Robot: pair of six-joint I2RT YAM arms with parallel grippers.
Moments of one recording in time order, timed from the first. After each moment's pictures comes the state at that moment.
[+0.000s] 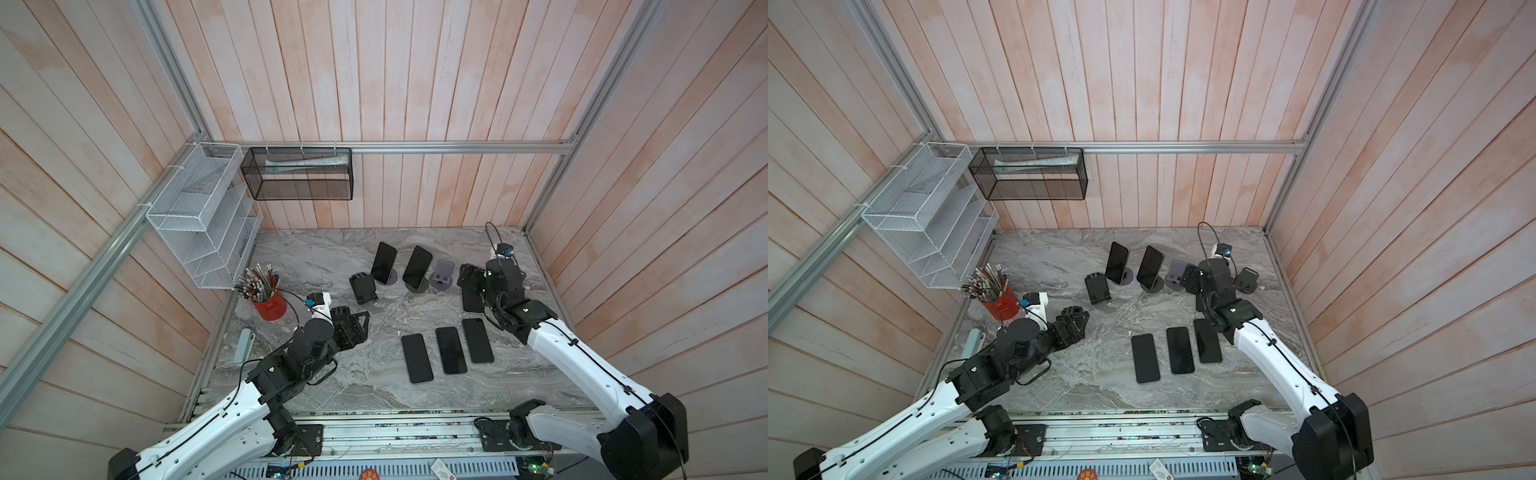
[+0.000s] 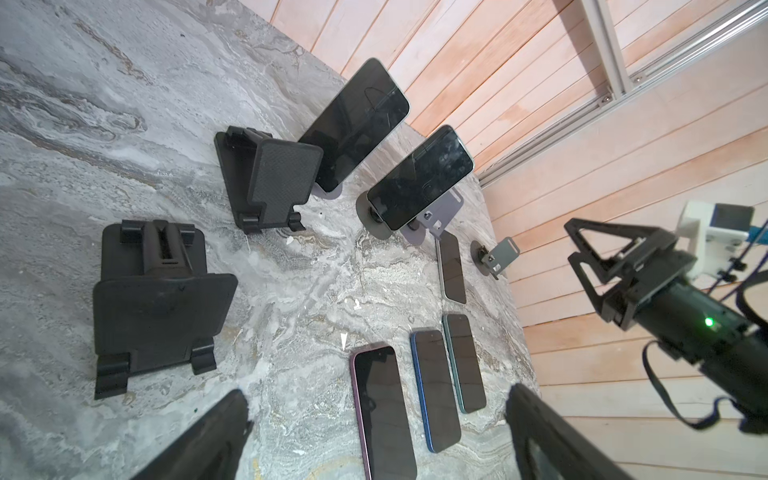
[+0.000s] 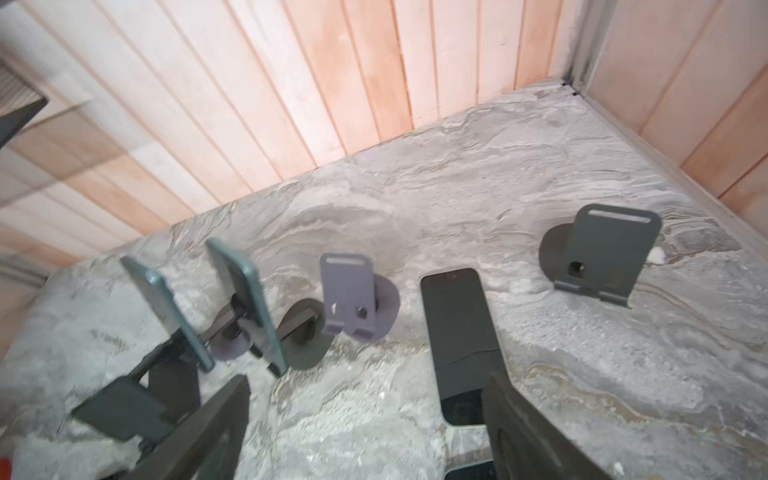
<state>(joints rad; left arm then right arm) -0.80 0.75 0.61 -0.30 -0.22 -0.89 0.35 1.21 0.92 -0.22 0.27 0.53</state>
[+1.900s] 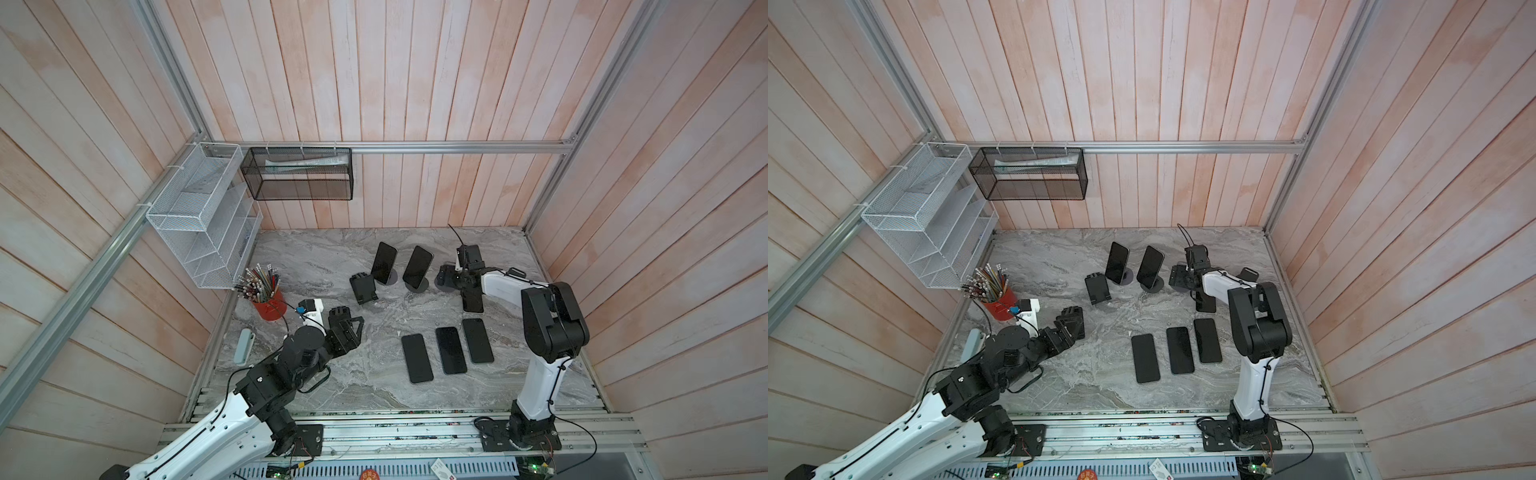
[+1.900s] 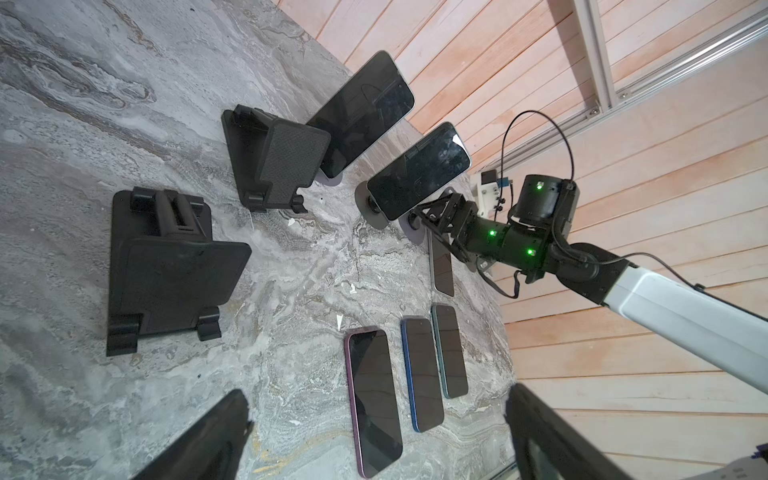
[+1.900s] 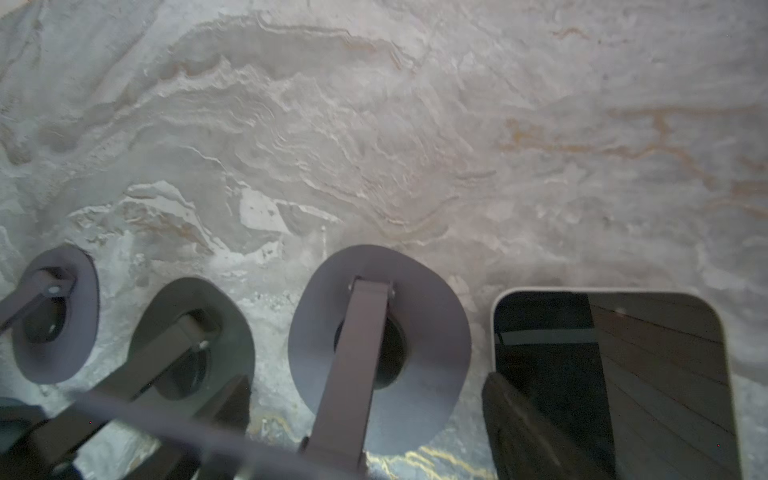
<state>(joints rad) -0.80 0.63 0.58 -0.37 -0.21 -0.96 0.27 1.92 1.20 -0.20 0.00 0.41</state>
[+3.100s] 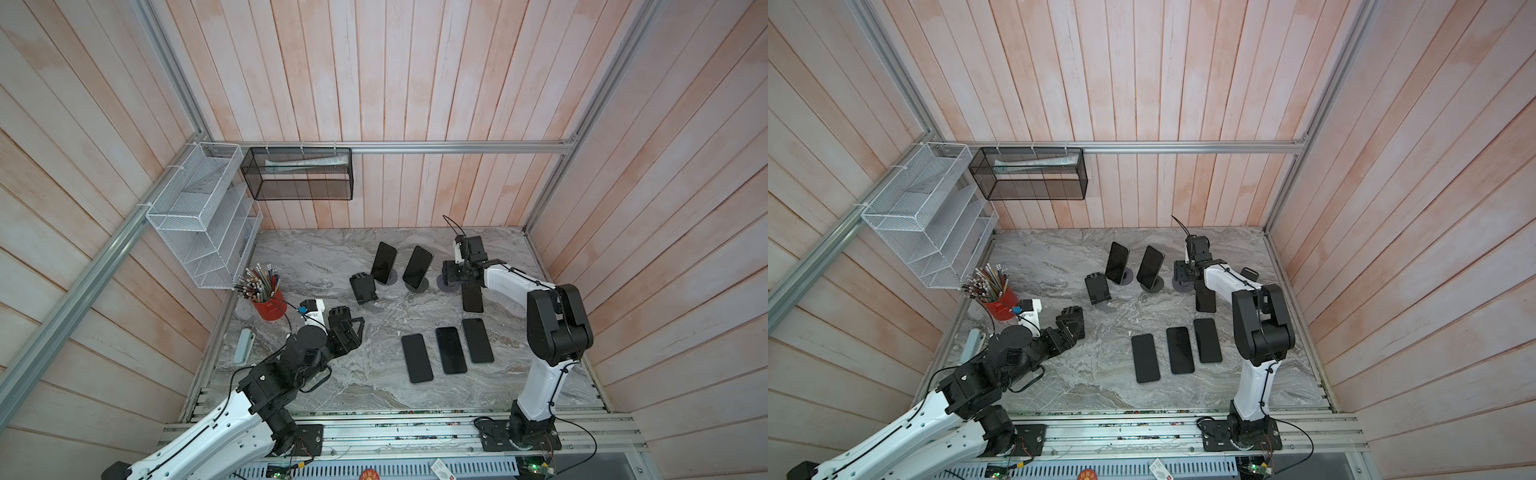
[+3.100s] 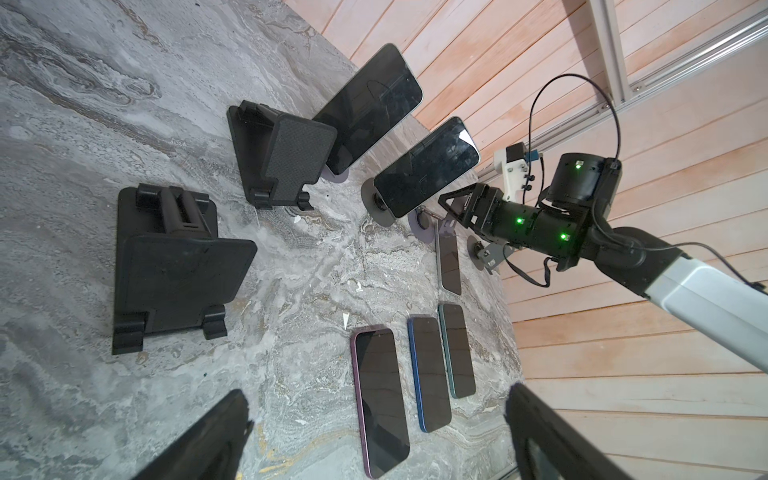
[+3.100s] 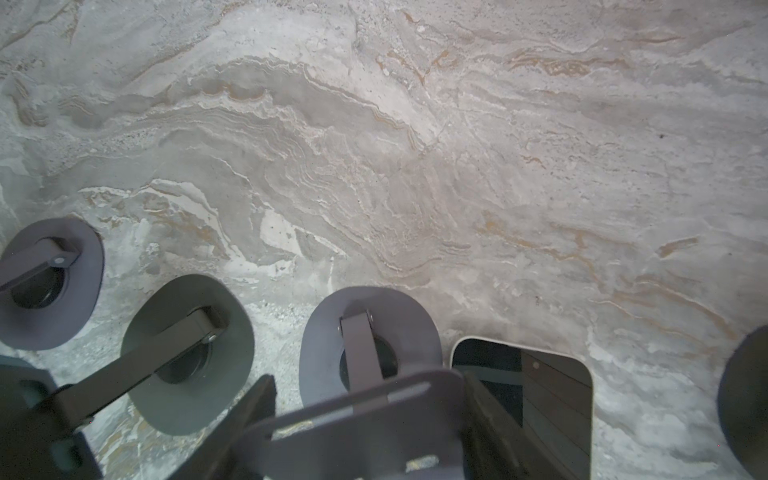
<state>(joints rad) -0.80 0.66 0.58 -0.37 -0.21 -0.96 0.27 1.90 1.30 -0.27 0.03 0.18</state>
